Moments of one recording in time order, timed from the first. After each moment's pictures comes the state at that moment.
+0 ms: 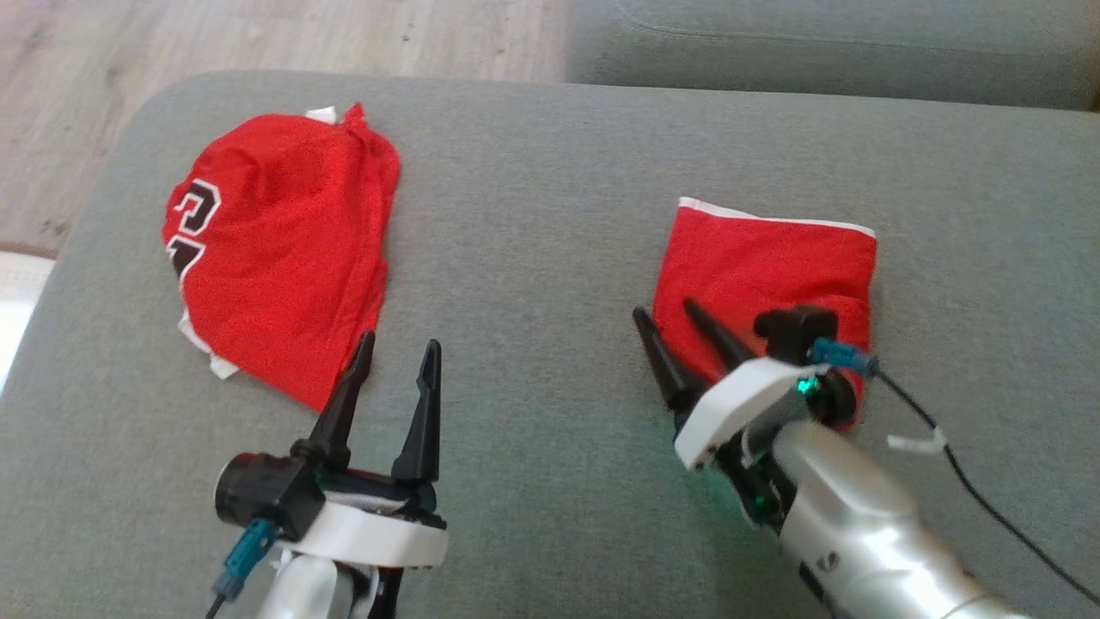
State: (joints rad) left arm -0.10 0.05 -0.27 0.19 -0.26 -0.13 -0.26; right arm -0.56 -0.06 0.71 0.89 0.75 0.13 -0.24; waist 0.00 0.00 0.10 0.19
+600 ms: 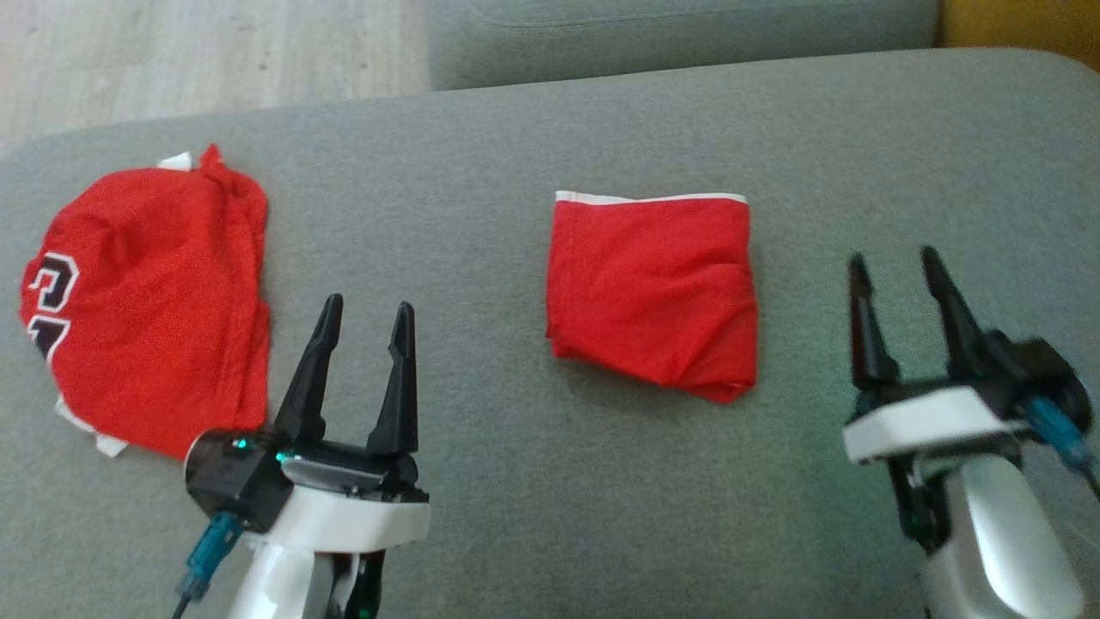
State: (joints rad) left arm -0.10 0.05 -0.23 0.09 -0.26 -0.13 -0.26; right arm -0.25 -0.07 0.03 0.38 0.11 0.13 -0.25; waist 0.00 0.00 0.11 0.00
